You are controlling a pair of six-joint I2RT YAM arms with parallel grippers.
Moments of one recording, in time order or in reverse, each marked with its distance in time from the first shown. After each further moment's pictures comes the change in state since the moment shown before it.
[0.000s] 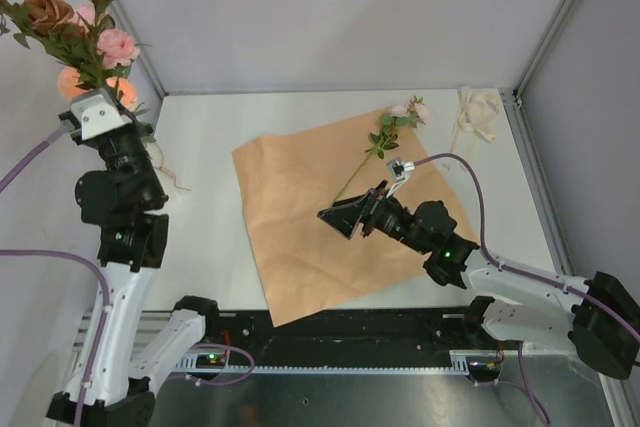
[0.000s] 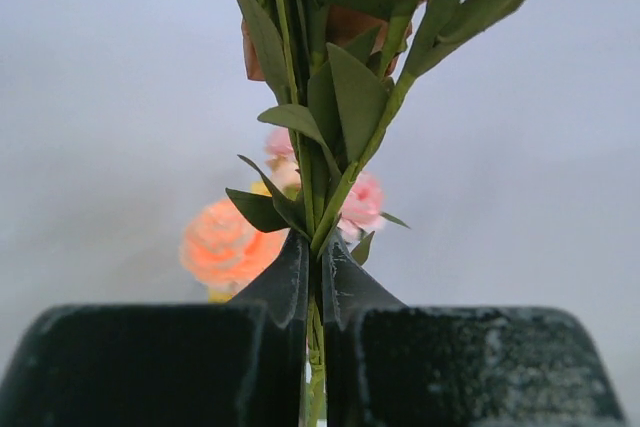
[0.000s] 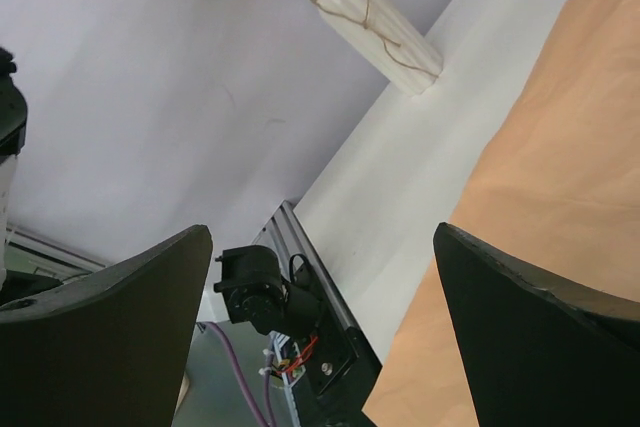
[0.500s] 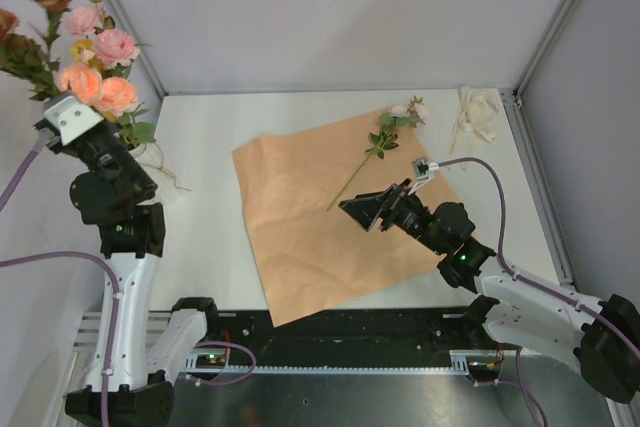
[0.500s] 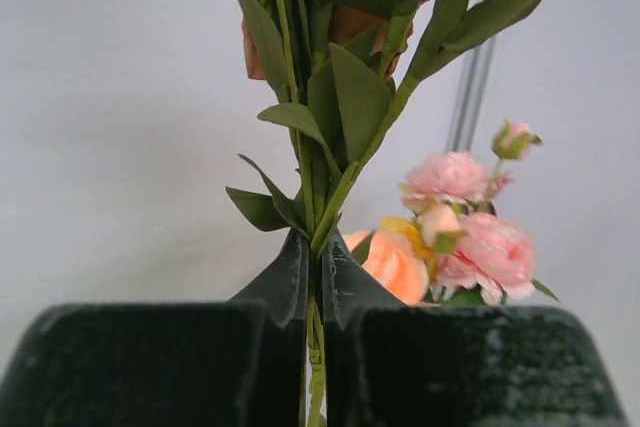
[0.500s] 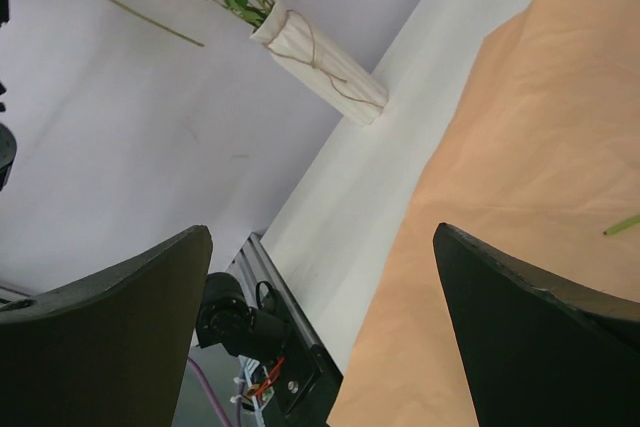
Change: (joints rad) left arm 0.207 0.057 -0.042 0.213 -0.073 0.074; right arm -0.126 -0.140 -0.087 -0.043 -0.002 0.000
